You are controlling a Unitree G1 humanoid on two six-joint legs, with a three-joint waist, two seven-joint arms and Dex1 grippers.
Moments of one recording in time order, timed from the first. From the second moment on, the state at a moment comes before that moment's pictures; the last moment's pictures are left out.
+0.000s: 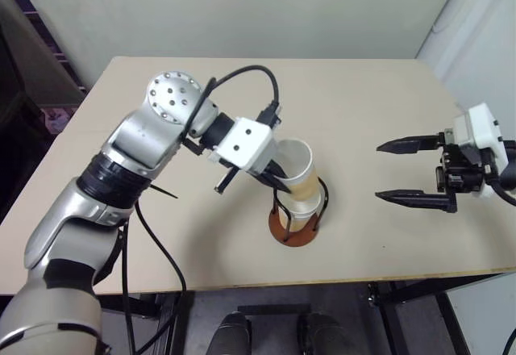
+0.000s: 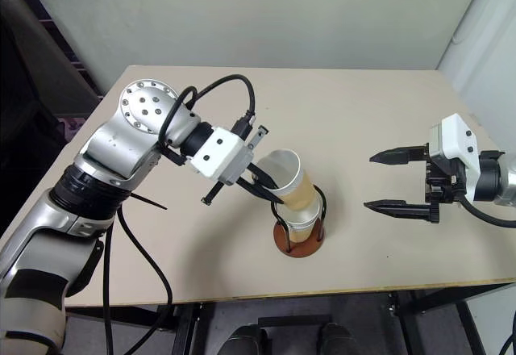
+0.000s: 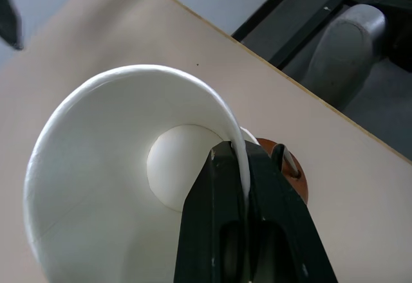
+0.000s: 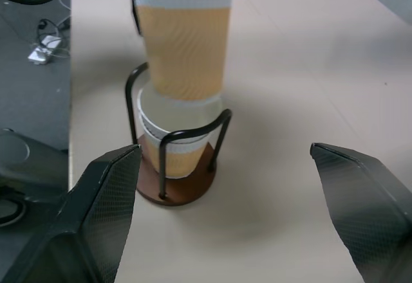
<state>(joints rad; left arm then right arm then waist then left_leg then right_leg) -1.11 0.77 -0.54 0.04 -0.40 0.00 -1.57 -0.40 -1.05 -0.25 -0.32 0.64 0.57 1.29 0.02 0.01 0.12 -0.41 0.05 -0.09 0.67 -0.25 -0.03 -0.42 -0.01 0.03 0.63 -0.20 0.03</state>
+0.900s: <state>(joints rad) -0.54 1.09 0.04 -0.07 -0.44 0.37 -1.44 -0.67 -0.96 -0.03 0.06 0.56 0.45 1.43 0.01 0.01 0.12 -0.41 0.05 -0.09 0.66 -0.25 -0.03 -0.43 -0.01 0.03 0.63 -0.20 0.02</state>
